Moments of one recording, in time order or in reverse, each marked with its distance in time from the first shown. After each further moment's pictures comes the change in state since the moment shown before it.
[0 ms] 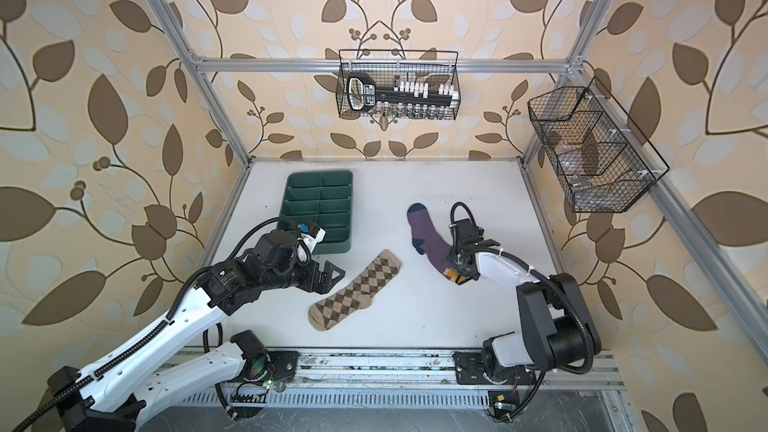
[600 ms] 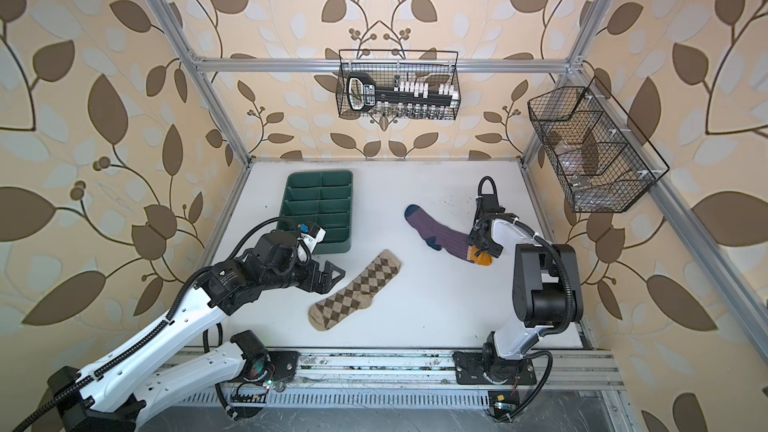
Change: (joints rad) left arm 0.000 0.000 0.000 0.009 0.015 0.000; right arm -0.391 0.276 0.279 -0.048 0.008 -0.321
